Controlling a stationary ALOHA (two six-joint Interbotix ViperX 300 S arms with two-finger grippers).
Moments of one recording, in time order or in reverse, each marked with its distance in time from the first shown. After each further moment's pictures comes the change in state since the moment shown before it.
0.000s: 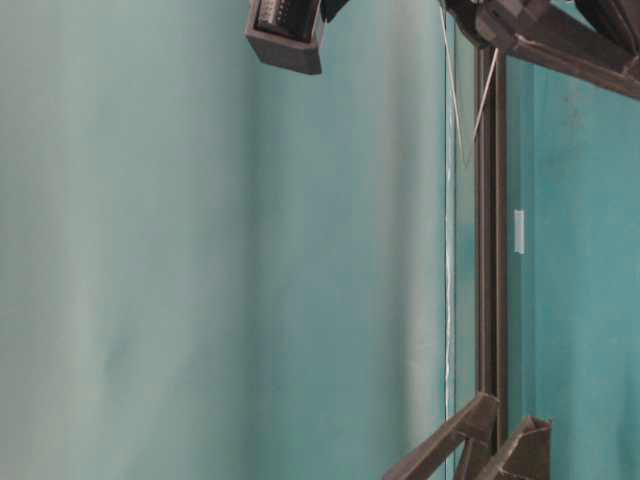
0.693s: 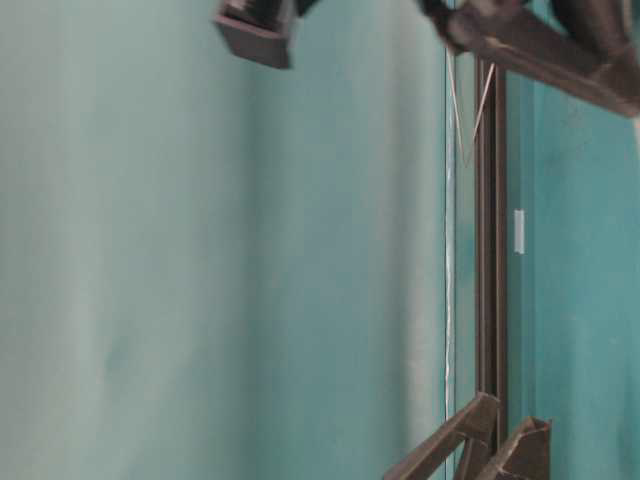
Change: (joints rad) left arm 0.000 0.000 0.000 -0.002 0.000 0.000; right arm 0.000 -0.058 0.006 -0.002 -0.026 -0.046
